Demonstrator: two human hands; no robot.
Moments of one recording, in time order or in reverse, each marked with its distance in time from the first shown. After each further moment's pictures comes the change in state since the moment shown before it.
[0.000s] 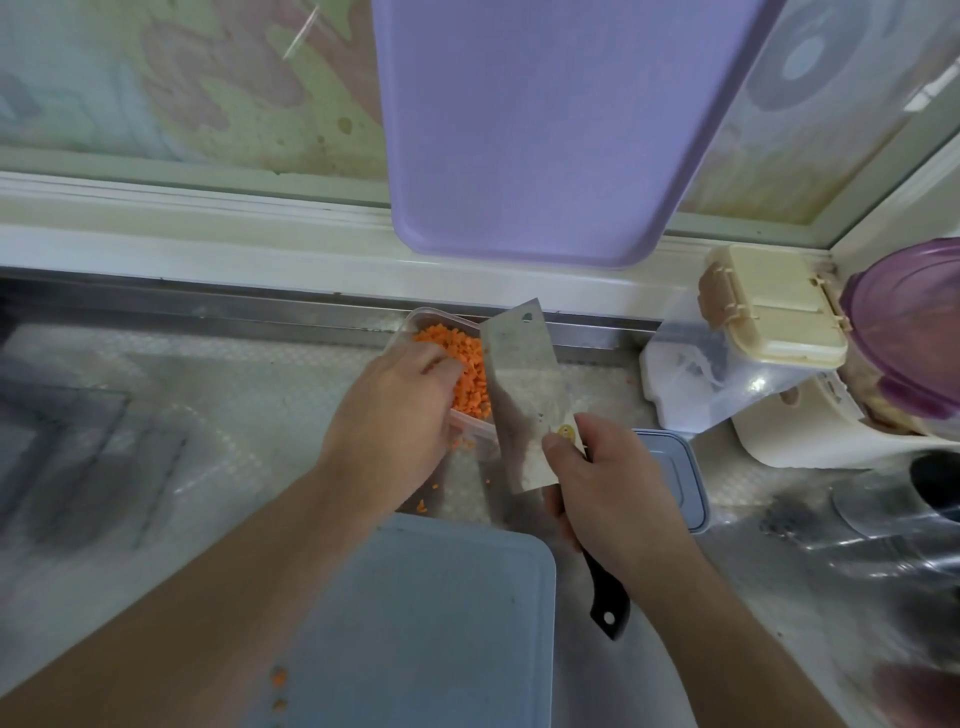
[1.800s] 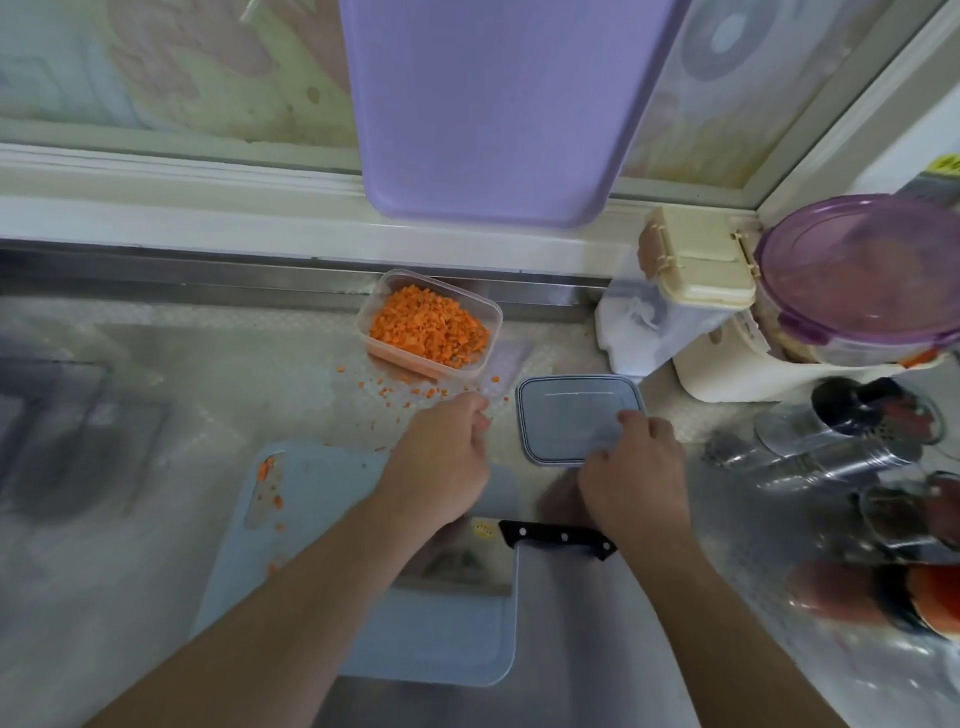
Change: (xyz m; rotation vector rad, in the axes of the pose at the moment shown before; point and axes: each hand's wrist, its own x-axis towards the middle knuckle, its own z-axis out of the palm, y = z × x) left_hand -0.055 0.076 0.021 -0.620 -0.364 -0.441; right_hand -0.018 0.088 -0.020 -0.467 0.289 0.098
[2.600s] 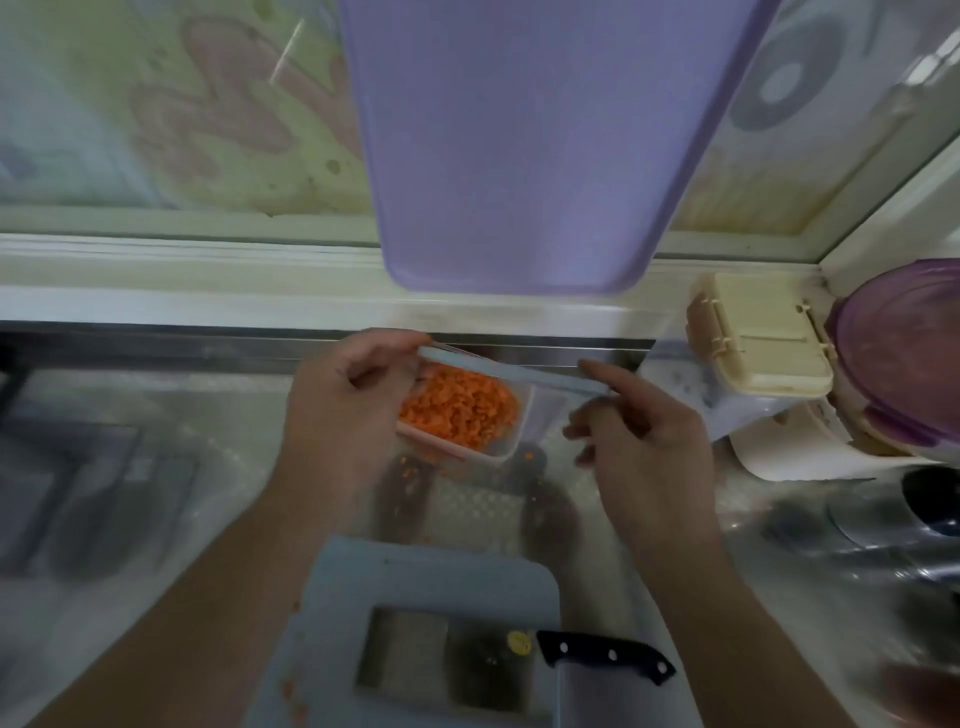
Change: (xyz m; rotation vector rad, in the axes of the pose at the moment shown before) left_hand 0.056 0.020 -0.114 -0.617 0.495 0.024; right_hand 0.037 -0.098 -0.043 0.771 0.016 -0.115
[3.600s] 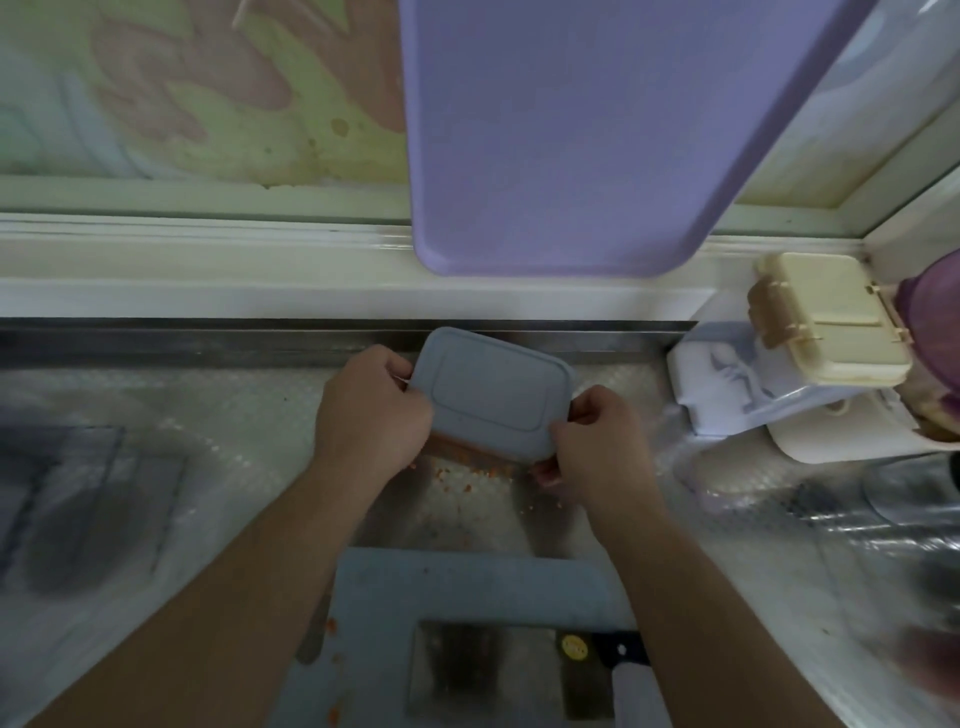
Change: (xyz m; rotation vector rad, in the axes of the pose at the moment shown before) left_hand 0.052 -0.046 -0.017 0.689 -0.133 -0.165; right_hand 0.024 0.024 0.086 -0.103 -0.052 0.418
